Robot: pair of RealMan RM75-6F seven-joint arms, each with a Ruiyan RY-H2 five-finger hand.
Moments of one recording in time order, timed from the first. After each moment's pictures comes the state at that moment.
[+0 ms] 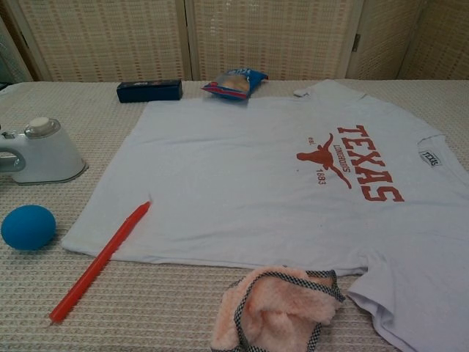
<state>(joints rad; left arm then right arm) -0.51 -1.36 -0.25 -1.27 0.97 0.96 0.27 0.06 -1.05 0.08 -1.68 -1.49 1.51 -0.16</state>
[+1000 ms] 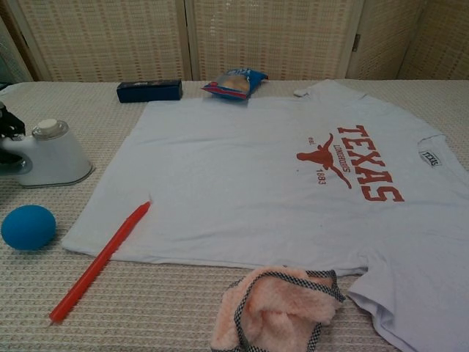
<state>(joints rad) -0.58 -1.53 -0.24 -1.03 1.01 0.90 0.13 0.06 -1.06 0.07 -1.68 -1.45 1.46 -0.16</state>
